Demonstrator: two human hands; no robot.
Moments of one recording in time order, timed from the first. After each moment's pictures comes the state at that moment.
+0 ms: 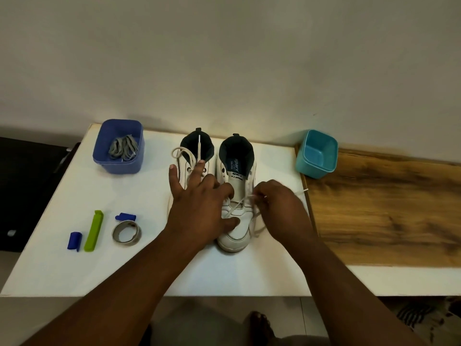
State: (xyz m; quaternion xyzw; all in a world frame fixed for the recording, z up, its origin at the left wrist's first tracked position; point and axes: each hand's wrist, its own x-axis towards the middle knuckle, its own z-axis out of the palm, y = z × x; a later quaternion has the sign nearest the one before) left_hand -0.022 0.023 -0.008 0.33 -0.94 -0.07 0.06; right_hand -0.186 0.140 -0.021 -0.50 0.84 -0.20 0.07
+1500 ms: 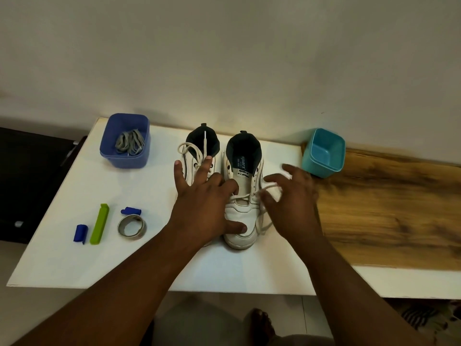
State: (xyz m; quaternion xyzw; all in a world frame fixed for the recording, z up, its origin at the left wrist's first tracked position) left_hand -0.018 0.021 -0.004 0.31 -0.95 -0.07 0.02; right_hand -0.184 0.139 -0.010 -0.39 0.90 -0.21 0.04
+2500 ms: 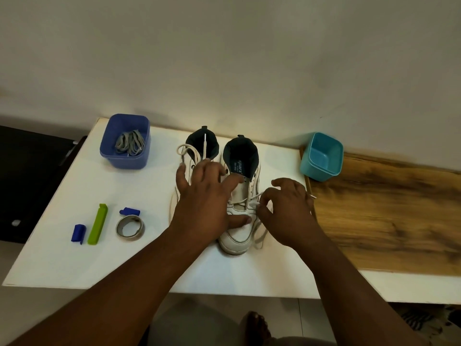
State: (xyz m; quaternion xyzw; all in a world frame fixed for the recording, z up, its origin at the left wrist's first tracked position) left_hand -0.021 0.027 0.005 0.33 -0.93 -0.12 0.09; right_hand -0.177 0.144 0.017 -0.45 0.88 -0.08 0.15
